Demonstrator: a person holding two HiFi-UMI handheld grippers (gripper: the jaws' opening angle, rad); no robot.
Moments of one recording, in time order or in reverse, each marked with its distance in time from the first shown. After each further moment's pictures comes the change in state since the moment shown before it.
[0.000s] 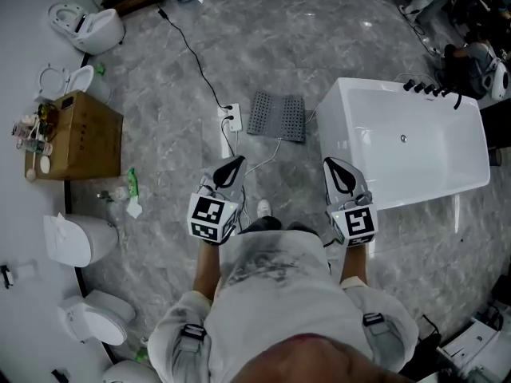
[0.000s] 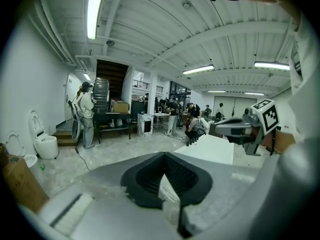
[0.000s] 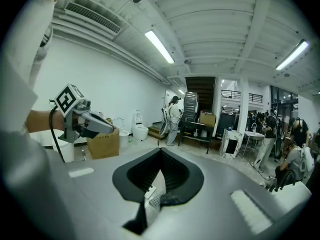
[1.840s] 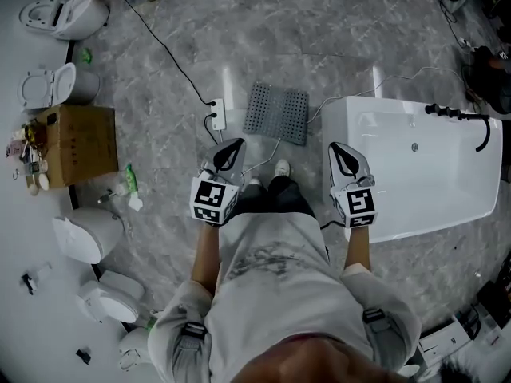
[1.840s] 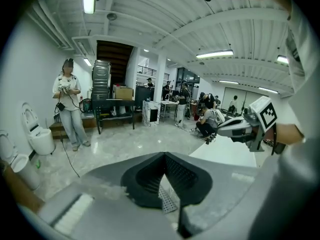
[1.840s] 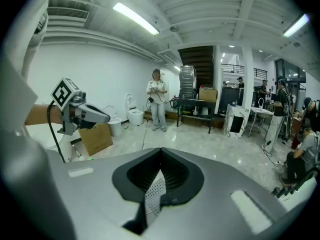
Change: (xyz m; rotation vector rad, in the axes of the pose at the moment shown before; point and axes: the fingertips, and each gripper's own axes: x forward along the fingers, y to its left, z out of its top) left arm 0.322 0.153 0.050 -0.051 0.144 0.039; right arm 0.272 -0.251 -0.080 0.146 0.216 0.063
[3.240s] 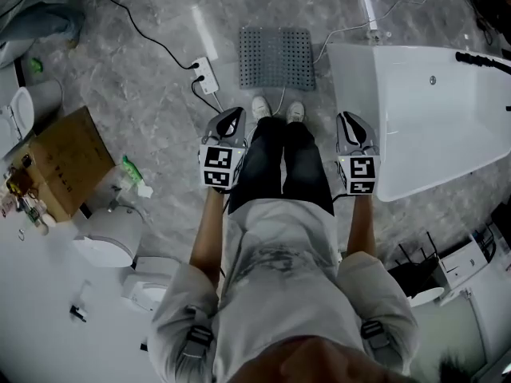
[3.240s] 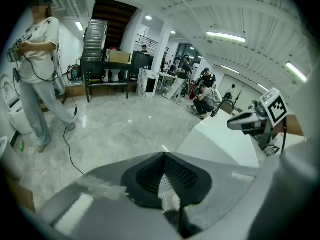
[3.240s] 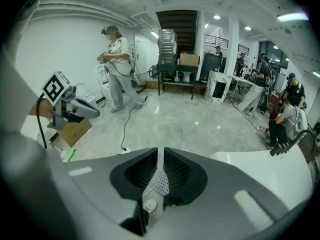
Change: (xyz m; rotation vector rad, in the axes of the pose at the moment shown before) left arm 0.159 0.130 -0.189 -0.079 0.306 -0.152; right arm 0.163 -0.003 -0.170 0.175 0.354 -0.224
